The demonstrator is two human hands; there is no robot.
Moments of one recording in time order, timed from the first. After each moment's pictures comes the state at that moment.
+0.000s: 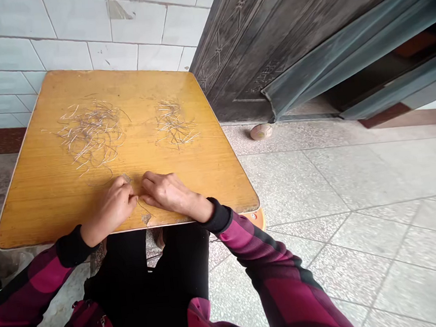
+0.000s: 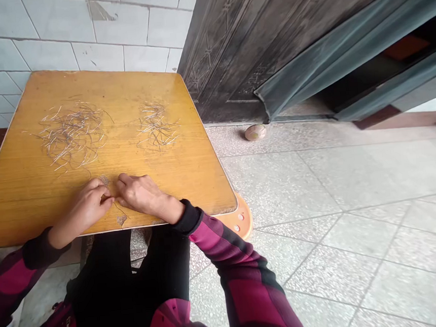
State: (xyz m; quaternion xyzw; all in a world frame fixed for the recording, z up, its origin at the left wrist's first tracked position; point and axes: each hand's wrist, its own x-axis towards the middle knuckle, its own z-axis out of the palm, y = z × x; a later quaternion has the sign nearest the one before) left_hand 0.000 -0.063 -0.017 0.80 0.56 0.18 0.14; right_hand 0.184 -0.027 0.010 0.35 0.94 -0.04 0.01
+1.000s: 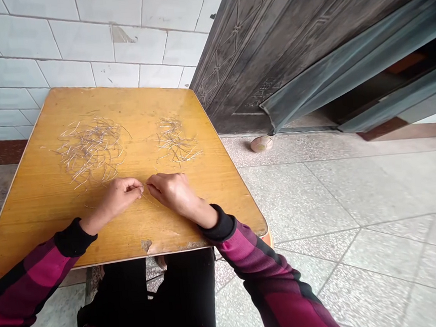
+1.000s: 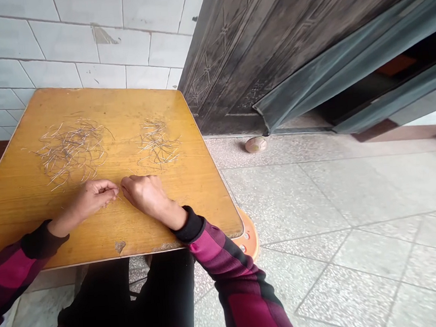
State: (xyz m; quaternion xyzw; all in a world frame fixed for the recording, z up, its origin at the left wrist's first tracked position) left_hand 0.008 0.003 -0.005 0.65 0.52 0.34 0.44; right_hand 0.192 0.018 0.010 0.44 0.89 -0.07 -0.14
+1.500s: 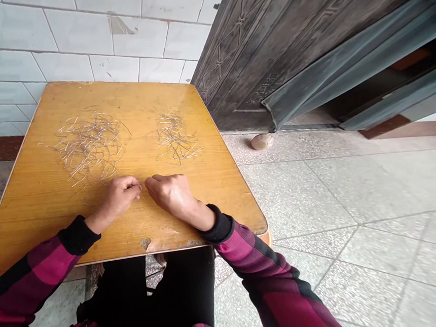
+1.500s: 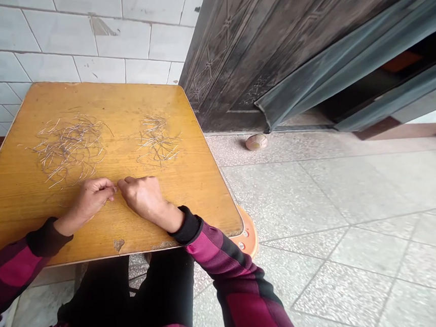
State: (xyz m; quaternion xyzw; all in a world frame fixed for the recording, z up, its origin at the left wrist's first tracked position) left_hand 0.016 -0.001 -0.012 0.63 0.54 0.38 0.41; right_hand 0.186 0.010 0.005 0.45 0.89 0.02 -0.07
